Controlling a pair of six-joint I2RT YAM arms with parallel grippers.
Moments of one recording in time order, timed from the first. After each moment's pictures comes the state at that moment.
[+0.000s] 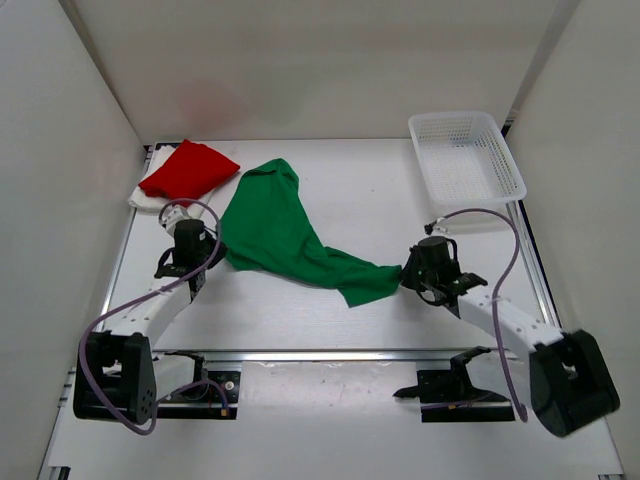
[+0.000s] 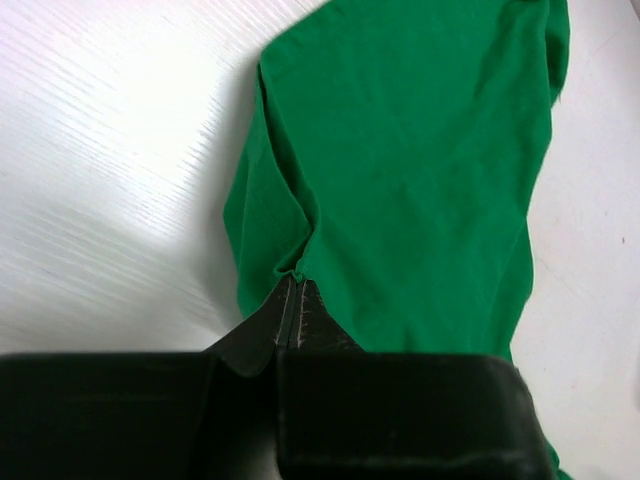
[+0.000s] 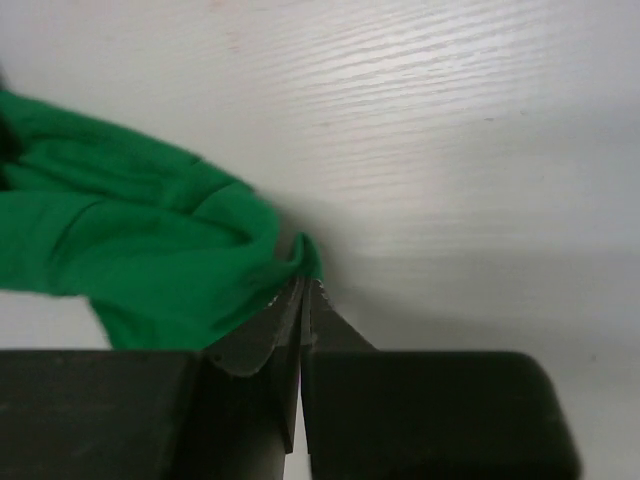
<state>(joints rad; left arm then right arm) -0.10 1.16 0.53 0.01 -0.14 -0.77 0.38 1.15 0.46 -0.11 0.07 0.57</state>
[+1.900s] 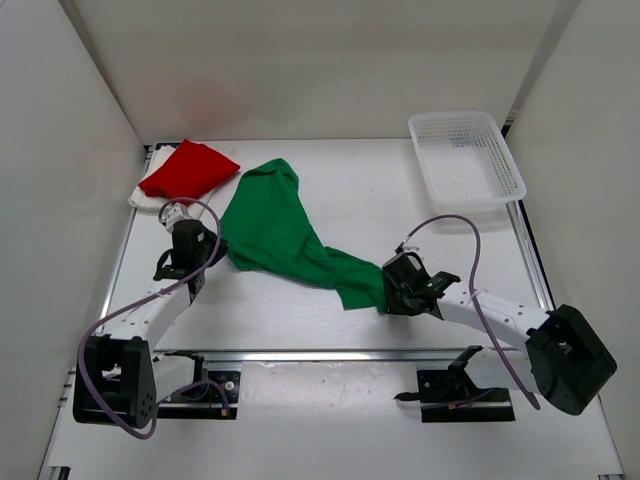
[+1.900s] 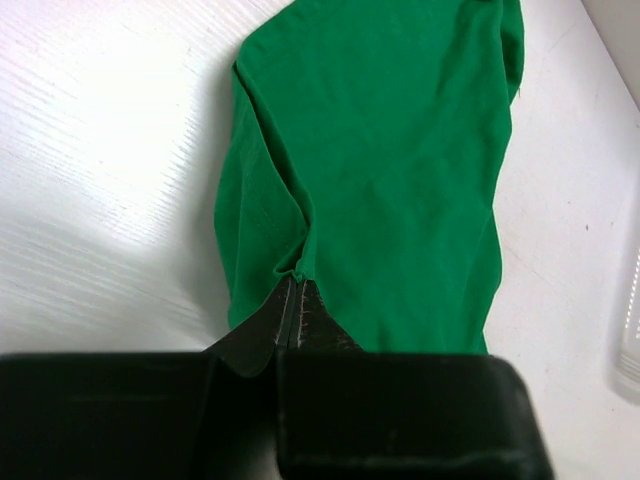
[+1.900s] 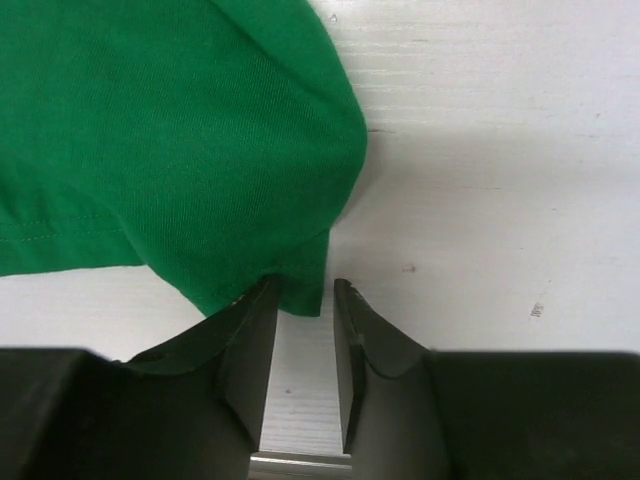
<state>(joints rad) -0.10 1.14 0.53 0.05 -0.10 -0.77 0.69 1.20 0.53 -0.45 0.20 0.67</state>
